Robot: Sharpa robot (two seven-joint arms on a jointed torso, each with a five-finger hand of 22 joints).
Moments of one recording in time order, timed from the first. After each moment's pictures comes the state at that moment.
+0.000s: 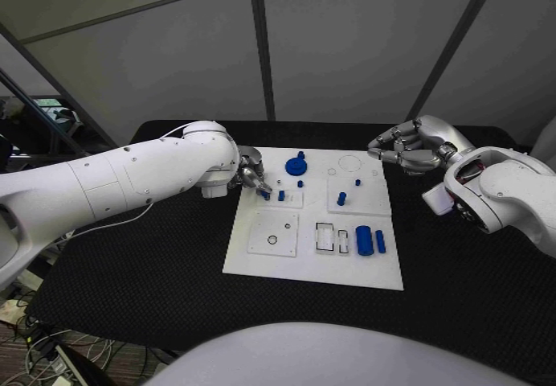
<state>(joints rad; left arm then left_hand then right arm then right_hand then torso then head) 1.15 -0.72 0.07 1.31 -1.16 0.24 -0.52 1.27 -0.03 0.46 0.20 0.04 0.86 0.05 0.71 0.63 1.18 -0.02 1.20 0.88 1.47 -0.08 1.56 1.31 0.08 1.47 0.03 1.35 1.31 1.21 -0.86 -0.01 1.54 -0.85 -0.36 0.00 1.40 -0.06 0.04 0.20 0.49 0.95 0.14 0.24 0.25 1.33 0.05 1.22 1.23 1.46 -0.03 1.42 1.31 0.07 1.37 0.09 1.28 1.30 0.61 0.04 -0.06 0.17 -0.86</state>
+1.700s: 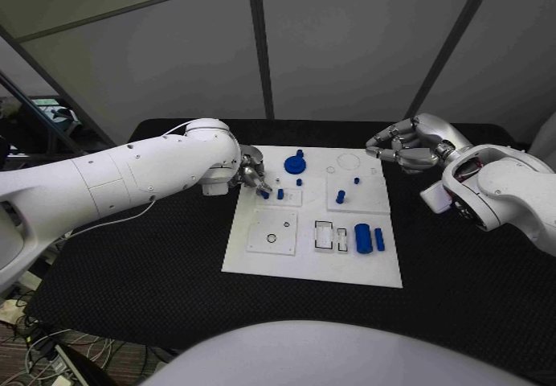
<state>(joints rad) 1.15 -0.70 0.06 1.28 -1.16 0.28 -0.53 1.27 -0.04 0.47 0.21 0.04 0.86 0.05 0.71 0.64 1.19 -0.02 1.20 0.88 1.47 -0.08 1.56 1.31 0.08 1.47 0.03 1.35 1.31 1.21 -0.86 -0.01 1.54 -0.85 -0.36 0.00 1.40 -0.06 0.04 0.20 0.49 0.95 0.14 0.24 0.25 1.33 0.05 1.22 1.23 1.46 -0.03 1.42 1.31 0.07 1.37 0.09 1.29 1.31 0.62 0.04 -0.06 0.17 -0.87</state>
